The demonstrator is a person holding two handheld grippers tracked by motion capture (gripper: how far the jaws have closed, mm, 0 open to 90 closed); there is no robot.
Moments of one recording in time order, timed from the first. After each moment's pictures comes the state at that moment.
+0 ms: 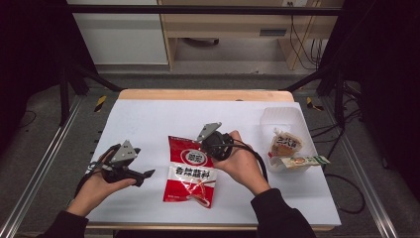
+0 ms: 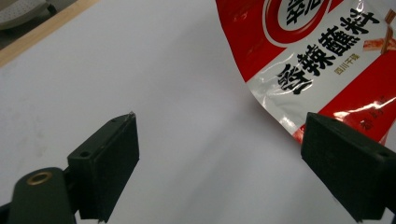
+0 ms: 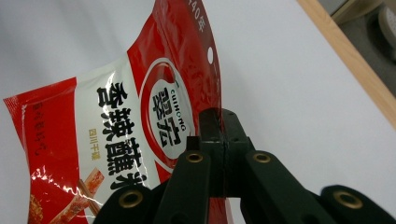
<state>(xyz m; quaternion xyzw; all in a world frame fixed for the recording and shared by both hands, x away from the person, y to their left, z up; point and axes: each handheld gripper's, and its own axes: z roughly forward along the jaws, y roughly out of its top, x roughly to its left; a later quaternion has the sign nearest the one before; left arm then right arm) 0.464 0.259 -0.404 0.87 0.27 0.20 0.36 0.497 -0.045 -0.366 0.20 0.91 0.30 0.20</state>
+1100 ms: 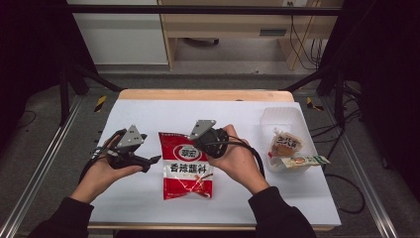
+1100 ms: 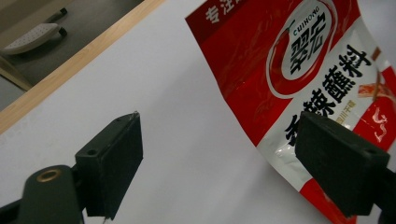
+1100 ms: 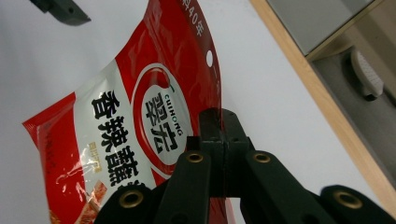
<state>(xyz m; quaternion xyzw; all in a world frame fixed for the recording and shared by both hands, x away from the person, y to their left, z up) 0.479 0.235 -0.366 0.87 0.25 0.22 0.37 0.487 -0.032 -0.337 0.16 0.90 0.32 0.25</state>
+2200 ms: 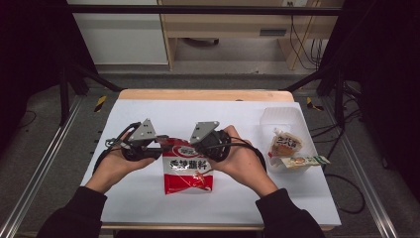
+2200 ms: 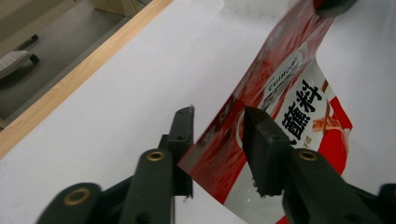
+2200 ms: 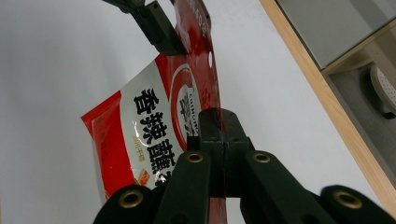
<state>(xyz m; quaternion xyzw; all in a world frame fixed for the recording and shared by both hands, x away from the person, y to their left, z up) 0.490 0.203 -0.351 0.88 0.19 0.19 0.39 0.470 -0.036 -0.320 0.12 0.91 0.33 0.22</state>
